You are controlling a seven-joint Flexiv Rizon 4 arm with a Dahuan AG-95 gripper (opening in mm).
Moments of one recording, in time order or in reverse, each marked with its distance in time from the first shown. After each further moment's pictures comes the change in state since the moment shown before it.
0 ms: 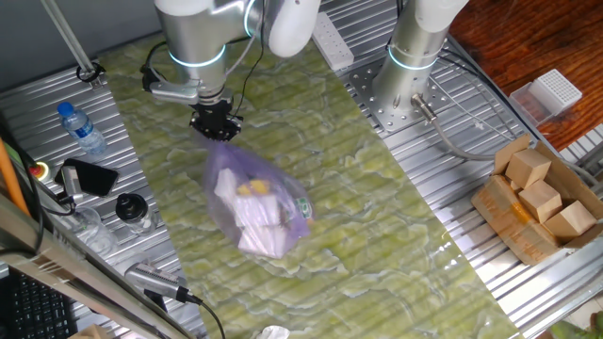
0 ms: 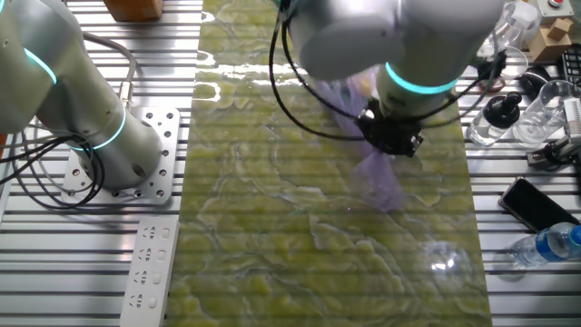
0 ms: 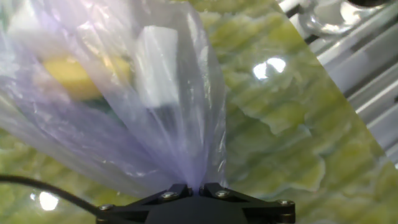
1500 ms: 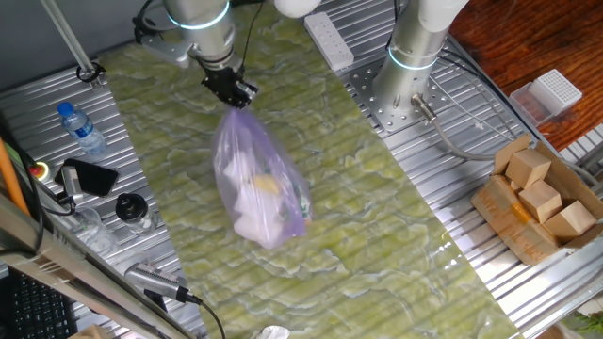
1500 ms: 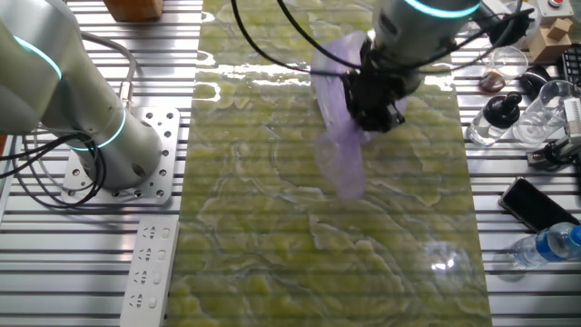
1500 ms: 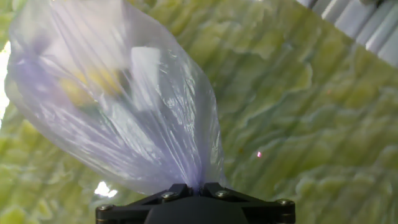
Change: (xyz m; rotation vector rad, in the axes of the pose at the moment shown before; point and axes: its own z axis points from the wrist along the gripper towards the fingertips) arm 0.034 0.050 -0.105 -0.057 0.155 0.401
